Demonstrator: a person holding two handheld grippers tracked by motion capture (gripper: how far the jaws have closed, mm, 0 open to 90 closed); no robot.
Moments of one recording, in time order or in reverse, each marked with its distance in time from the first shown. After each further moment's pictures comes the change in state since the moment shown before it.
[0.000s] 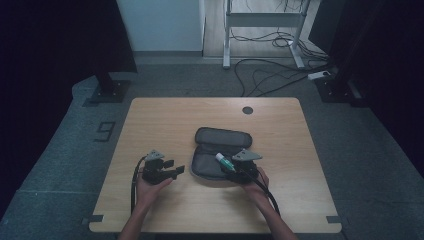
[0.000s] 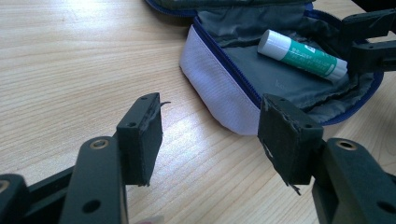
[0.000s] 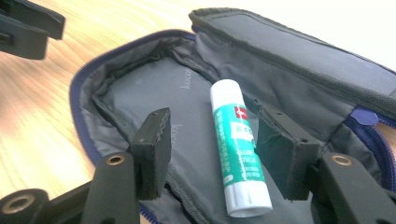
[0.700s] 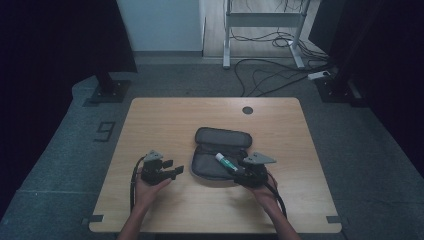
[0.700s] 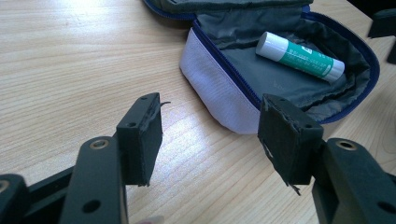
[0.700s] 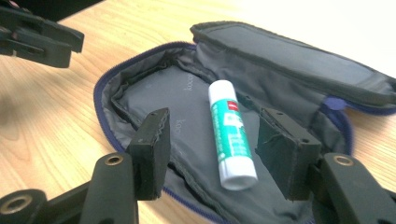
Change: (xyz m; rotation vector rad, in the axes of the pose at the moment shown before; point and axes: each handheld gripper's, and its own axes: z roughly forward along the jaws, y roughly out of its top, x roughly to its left) left arm 0.000 0.000 -0.005 -0.009 0.004 0.005; right arm -0.011 -0.009 -0.034 -0.061 0.038 0.055
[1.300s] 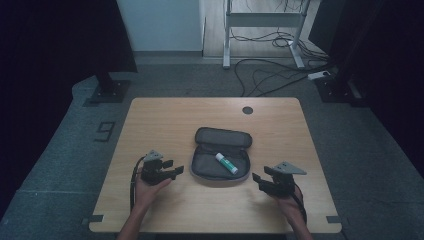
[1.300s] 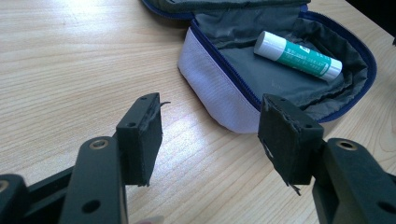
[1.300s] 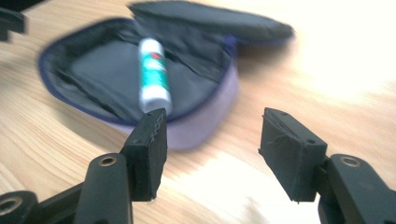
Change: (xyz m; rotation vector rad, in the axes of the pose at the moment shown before) left arm 0.000 0.000 0.000 0.003 -0.008 0.003; right arm -0.046 -0.045 -0.051 0.013 -0.124 0.088
